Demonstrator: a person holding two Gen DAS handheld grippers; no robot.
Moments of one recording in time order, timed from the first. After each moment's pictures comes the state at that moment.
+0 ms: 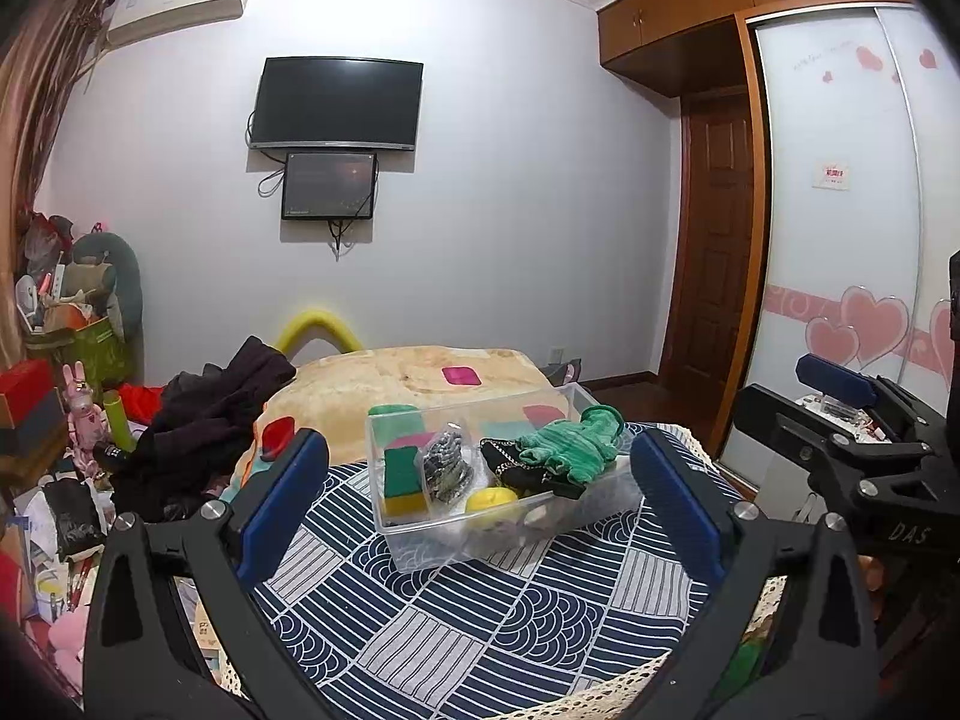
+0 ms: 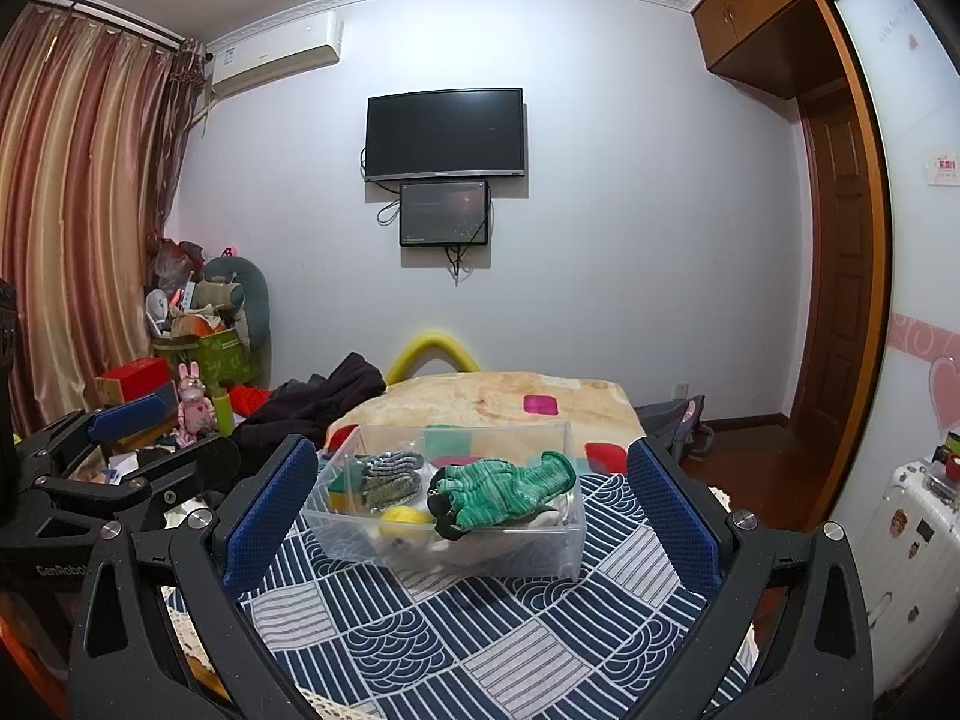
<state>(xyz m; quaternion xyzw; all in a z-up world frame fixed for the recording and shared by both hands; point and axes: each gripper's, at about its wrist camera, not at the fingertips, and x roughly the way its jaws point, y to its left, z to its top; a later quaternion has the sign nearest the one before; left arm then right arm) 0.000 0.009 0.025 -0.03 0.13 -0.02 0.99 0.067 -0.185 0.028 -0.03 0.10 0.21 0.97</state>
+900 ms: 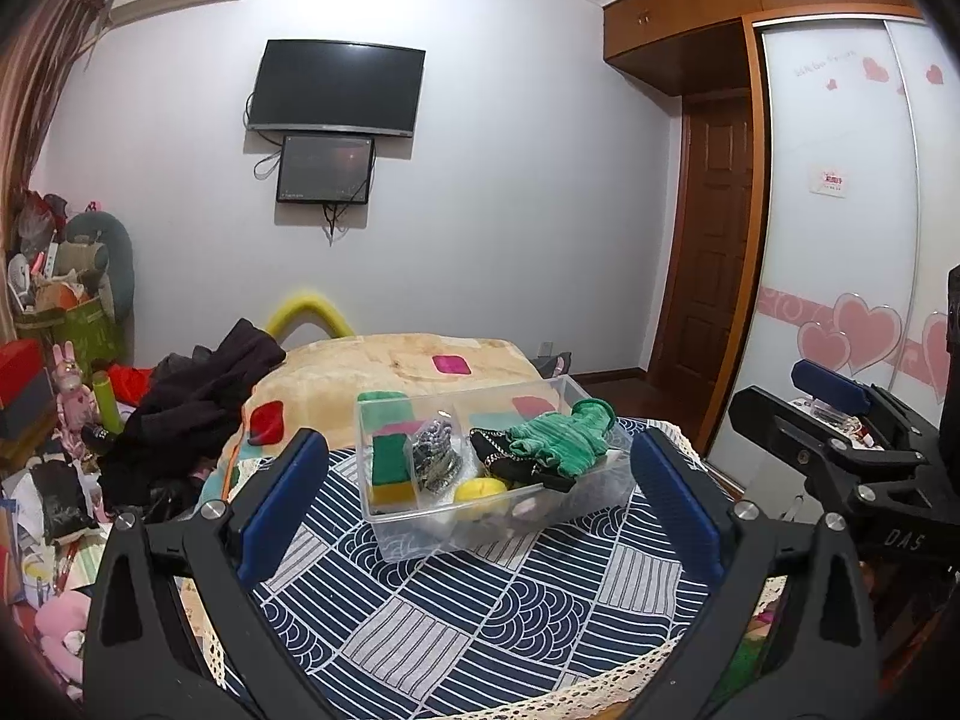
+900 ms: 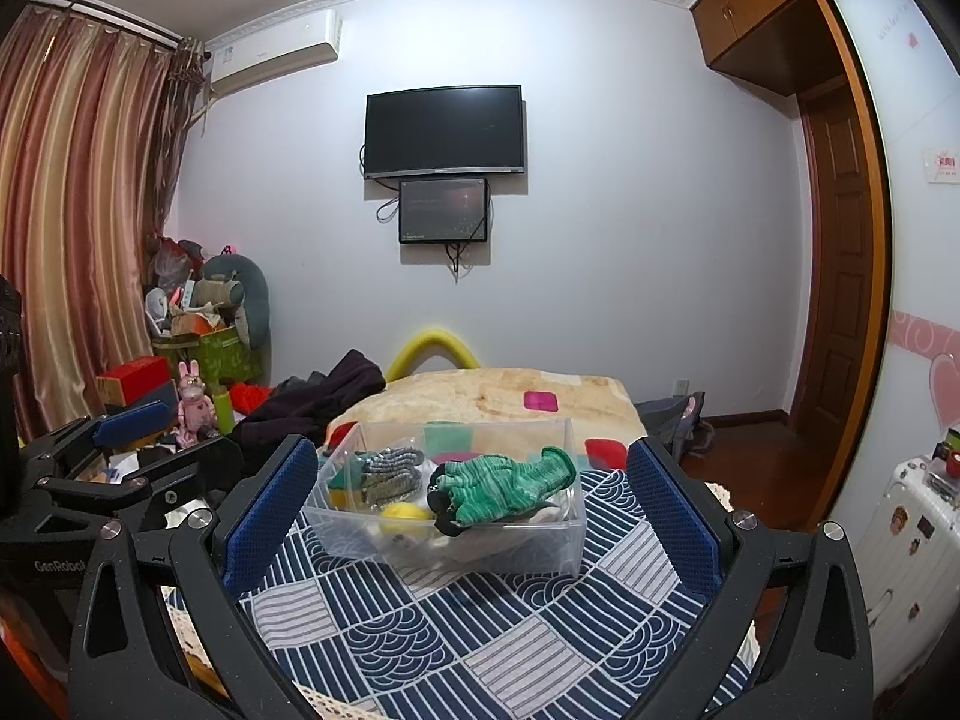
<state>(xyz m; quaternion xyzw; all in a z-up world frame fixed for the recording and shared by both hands) 0.002 0.014 0.024 -0.05 0.14 -0.04 0.99 0.063 -0.185 0.029 -0.03 0.10 0.21 0.97</state>
